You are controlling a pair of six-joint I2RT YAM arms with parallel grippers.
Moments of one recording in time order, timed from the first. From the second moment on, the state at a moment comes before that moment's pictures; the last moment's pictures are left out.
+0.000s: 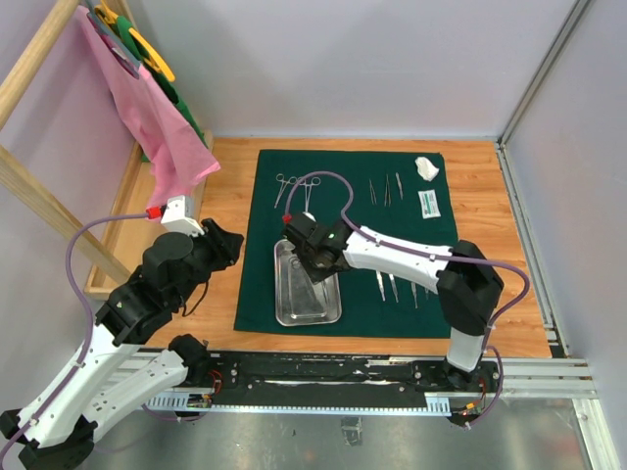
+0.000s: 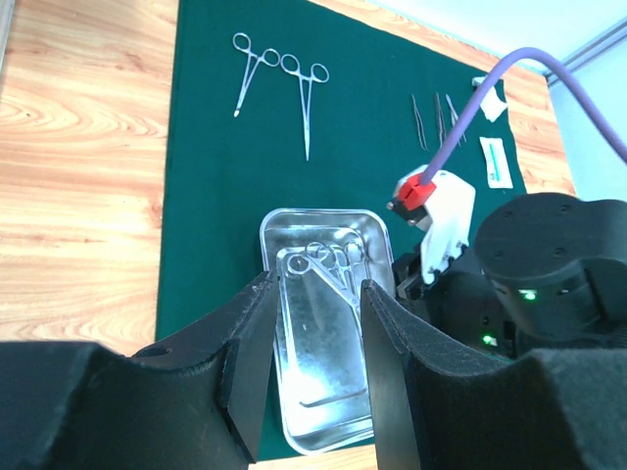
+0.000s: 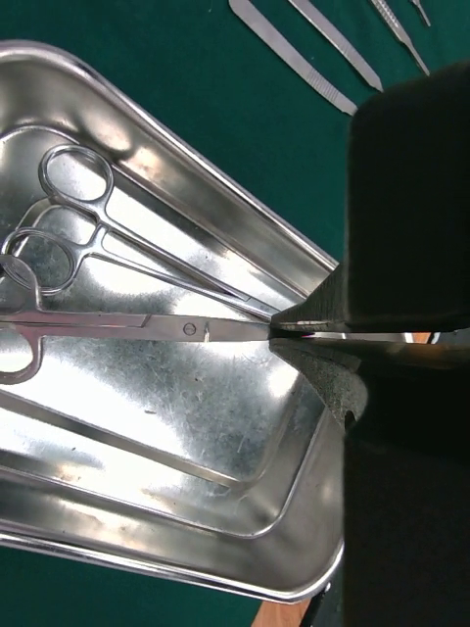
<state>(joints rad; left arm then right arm) -0.68 0.60 0.90 -0.63 -0.43 -0.64 1.02 1.83 1.41 -0.77 0.16 0.41</state>
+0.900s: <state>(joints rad) -0.68 0.75 0.81 -0.51 -0.33 -0.64 0.98 1.56 1.29 -0.83 0.19 0.39</state>
